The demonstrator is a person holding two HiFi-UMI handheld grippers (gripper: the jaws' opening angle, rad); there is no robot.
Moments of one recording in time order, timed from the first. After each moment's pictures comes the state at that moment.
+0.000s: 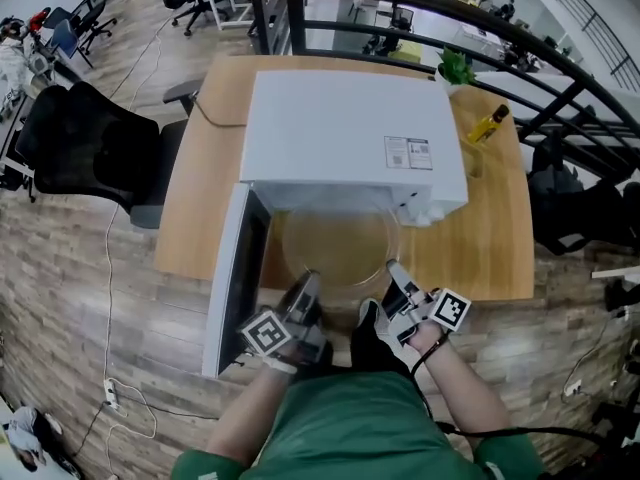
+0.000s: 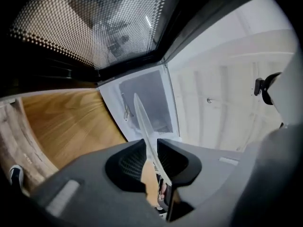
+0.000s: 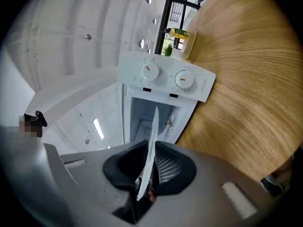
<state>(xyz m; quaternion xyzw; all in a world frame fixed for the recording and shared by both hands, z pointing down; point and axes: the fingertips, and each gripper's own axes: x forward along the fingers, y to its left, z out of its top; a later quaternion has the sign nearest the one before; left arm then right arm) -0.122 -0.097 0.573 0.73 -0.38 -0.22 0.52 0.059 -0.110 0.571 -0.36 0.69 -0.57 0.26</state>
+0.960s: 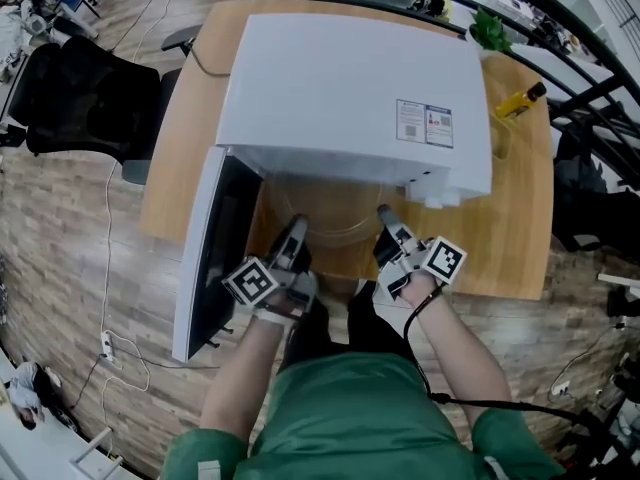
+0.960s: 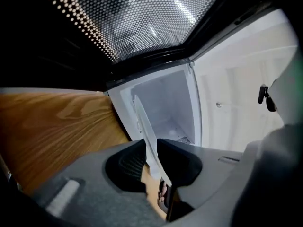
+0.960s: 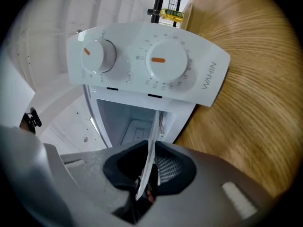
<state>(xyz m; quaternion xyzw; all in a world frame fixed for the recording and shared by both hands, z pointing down) -0.121 -0.172 0.624 0.70 -0.42 -0.24 0.52 0.057 -0.197 0.633 -0.34 0.68 -0.60 0.23</state>
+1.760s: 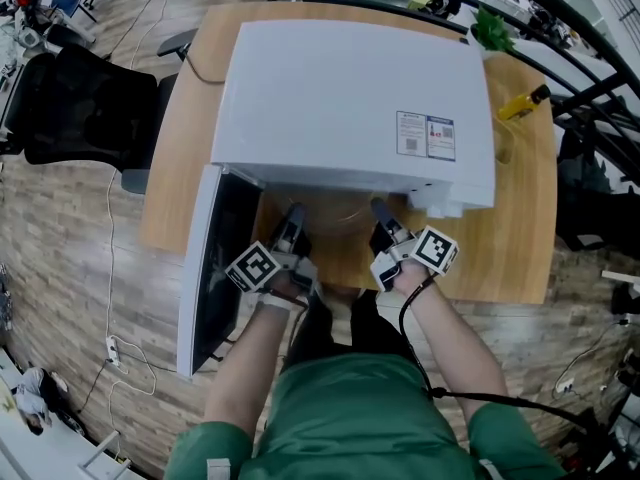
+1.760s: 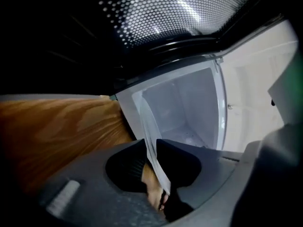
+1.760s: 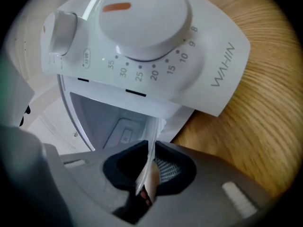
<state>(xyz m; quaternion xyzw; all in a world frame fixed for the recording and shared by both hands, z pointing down) -0.132 -0.223 0.654 0.67 -0.47 -0.23 0.53 0.046 -0.238 0.662 -0.37 0.69 -0.59 0.19</state>
